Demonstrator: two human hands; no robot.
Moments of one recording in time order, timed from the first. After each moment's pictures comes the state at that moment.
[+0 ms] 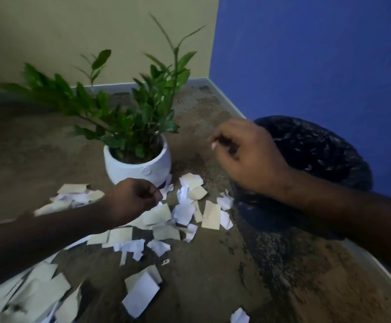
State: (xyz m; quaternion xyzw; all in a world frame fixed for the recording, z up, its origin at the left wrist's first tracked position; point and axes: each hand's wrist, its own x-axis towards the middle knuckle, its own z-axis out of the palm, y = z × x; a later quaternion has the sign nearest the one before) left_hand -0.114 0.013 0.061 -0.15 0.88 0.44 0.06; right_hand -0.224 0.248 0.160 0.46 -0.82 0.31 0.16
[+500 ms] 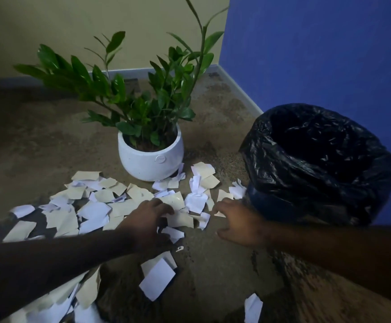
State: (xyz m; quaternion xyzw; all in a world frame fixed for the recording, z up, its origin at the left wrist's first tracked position) left_hand -0.082 0.013 -0.029 -0.05 0.96 0.25 0.12; right_hand -0.191 0.258 -0.010 0.35 -0.90 0.12 -0.22
